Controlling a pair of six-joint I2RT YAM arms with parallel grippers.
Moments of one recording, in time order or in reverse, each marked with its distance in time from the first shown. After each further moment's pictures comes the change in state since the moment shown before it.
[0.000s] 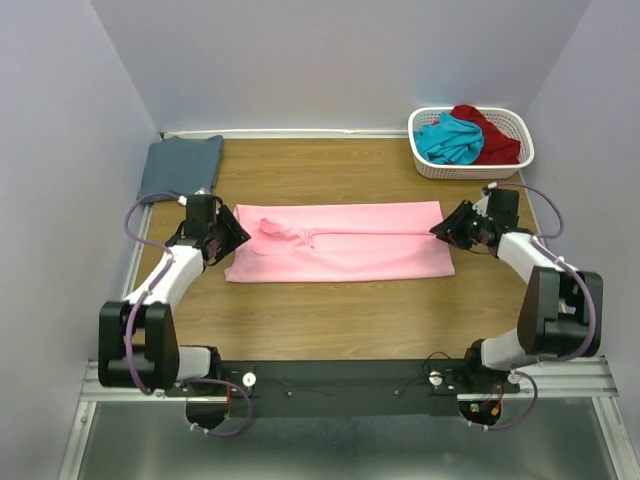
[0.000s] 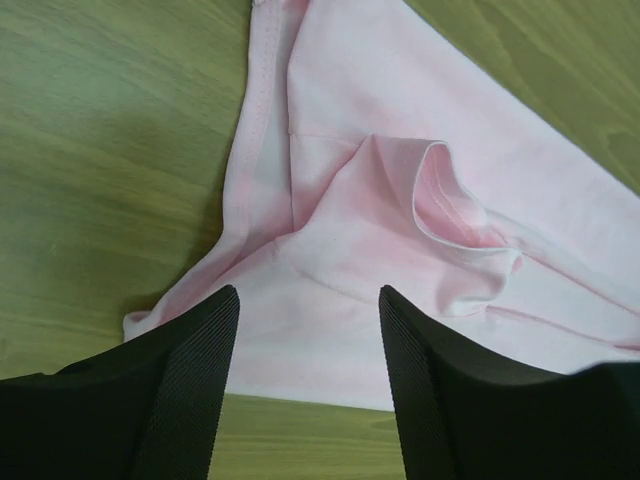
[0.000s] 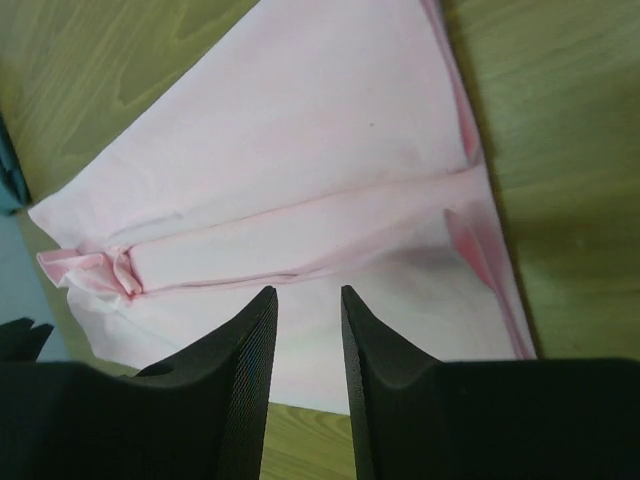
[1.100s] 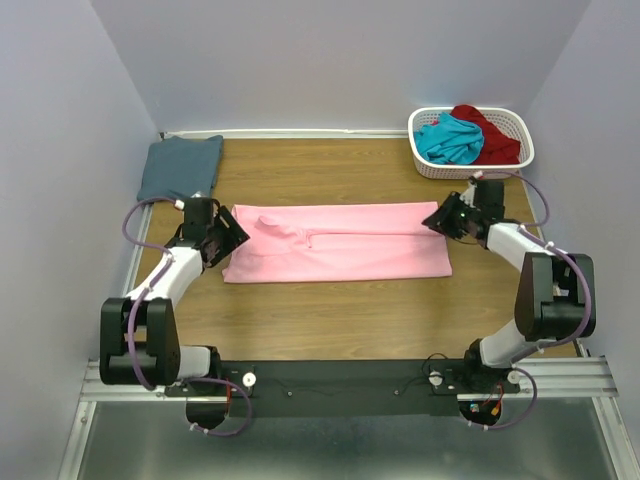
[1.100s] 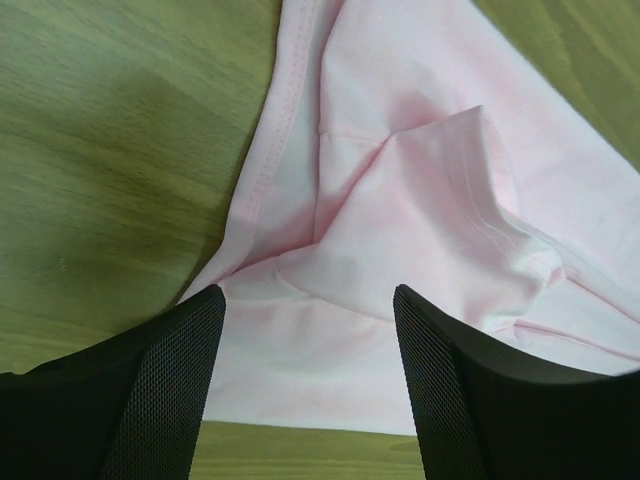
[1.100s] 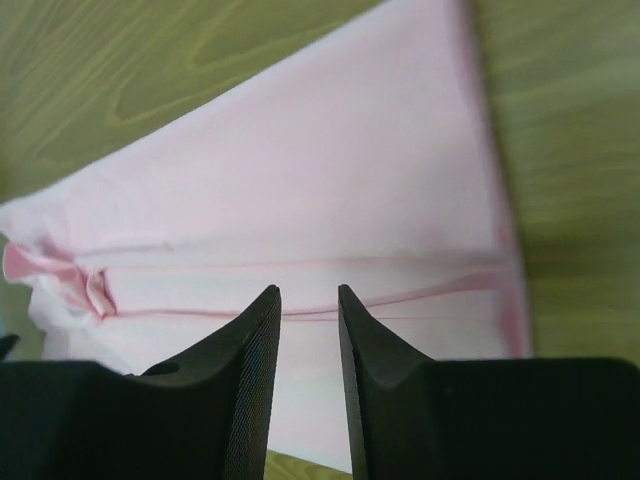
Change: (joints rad) left arm 0.027 0.122 -0.020 0.068 0.012 -0.006; right arm 0.053 0.158 0.074 0.095 0.053 -0.038
